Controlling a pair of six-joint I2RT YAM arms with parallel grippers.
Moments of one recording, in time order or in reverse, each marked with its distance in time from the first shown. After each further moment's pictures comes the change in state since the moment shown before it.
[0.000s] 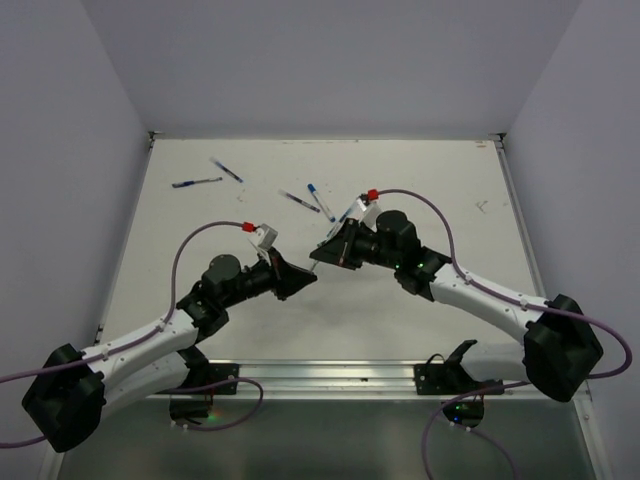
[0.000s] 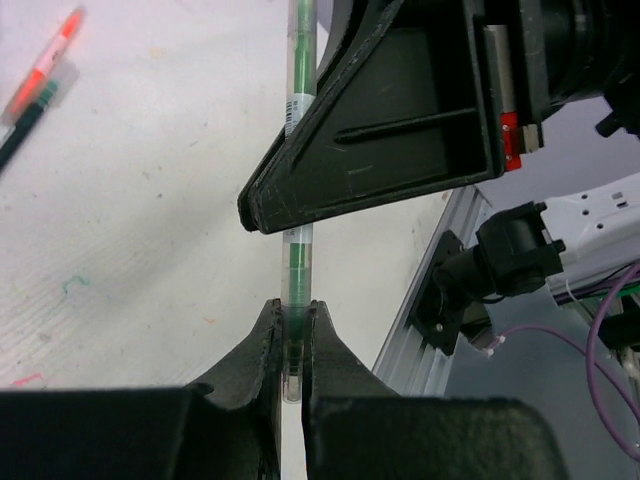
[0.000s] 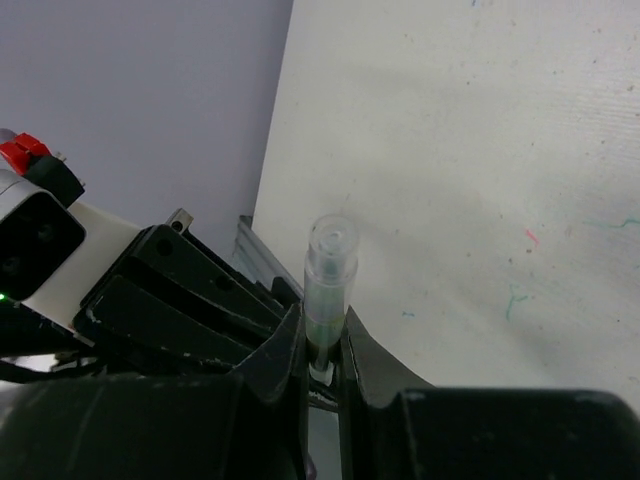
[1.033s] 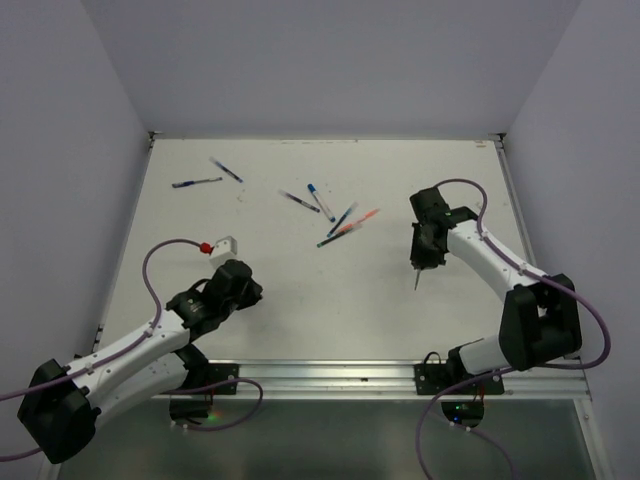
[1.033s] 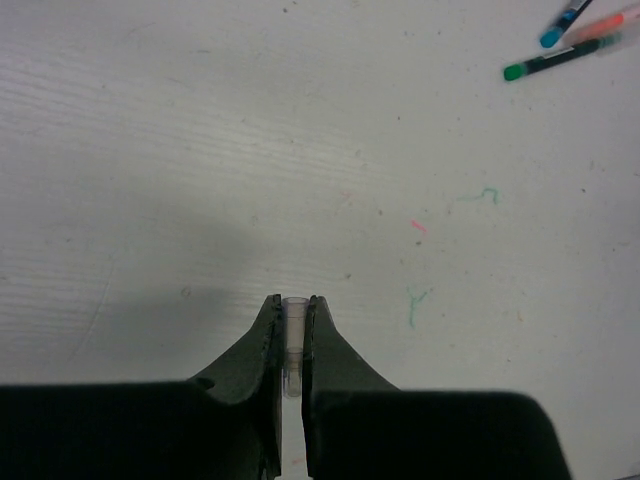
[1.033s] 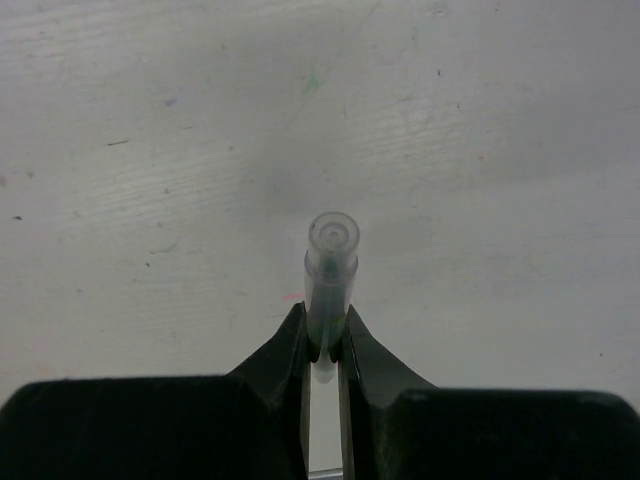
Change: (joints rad) left arm 0.004 -0.092 0.085 -0.798 -0.706 -0.319; right arm -0.445 0.167 0.270 -0.975 0.423 -0.507
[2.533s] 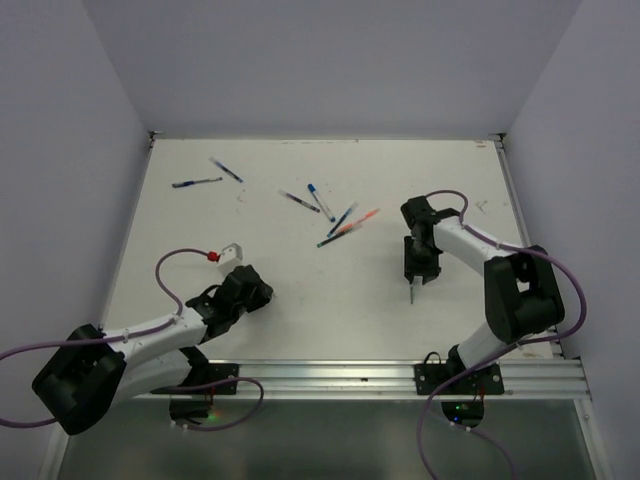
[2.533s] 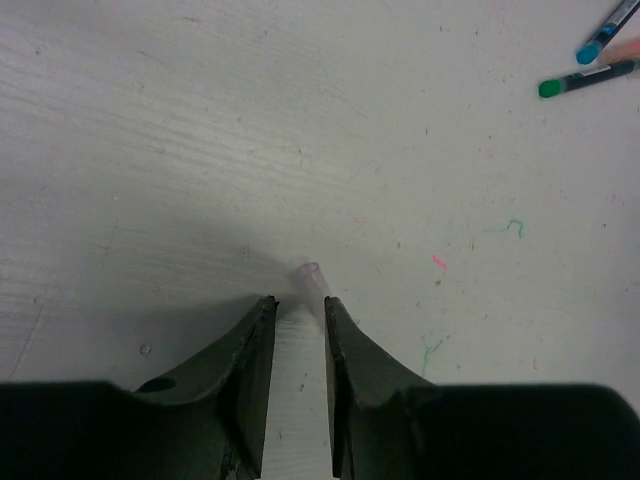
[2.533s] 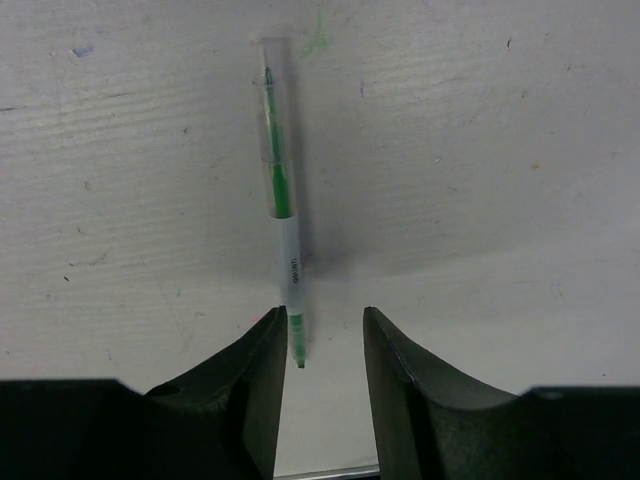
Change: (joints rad) left arm 0.000 0.217 -0.151 0.371 -0.008 -0.092; right arm 0.006 0.174 -0.037 -0.011 -0.008 -0.090
